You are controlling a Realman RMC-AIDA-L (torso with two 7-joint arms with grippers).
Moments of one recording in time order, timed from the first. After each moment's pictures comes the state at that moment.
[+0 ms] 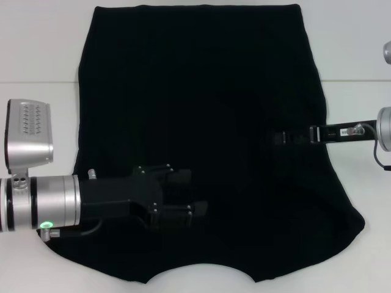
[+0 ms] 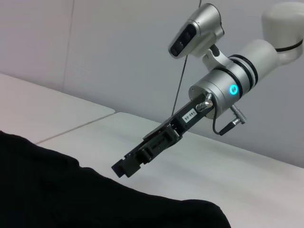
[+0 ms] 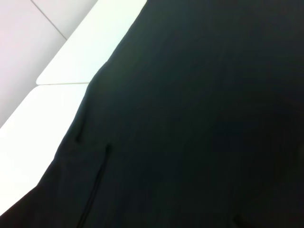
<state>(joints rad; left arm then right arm) -0.55 -2.14 0.71 0.63 2.01 1.56 -1.30 0.77 2.02 -0.74 -0.61 -2.27 -1.19 2.19</state>
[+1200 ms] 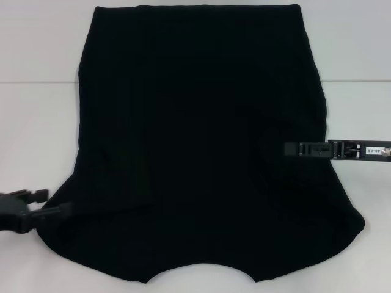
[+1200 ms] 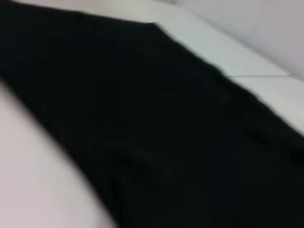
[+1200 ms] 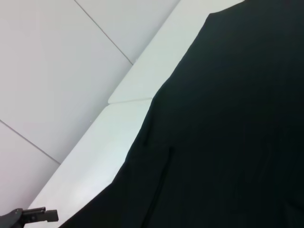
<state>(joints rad) -0.40 -2.10 0.28 0.89 2.35 1.60 -1.59 0.67 2.00 -0.56 -0.58 -2.17 -1.44 1.98</state>
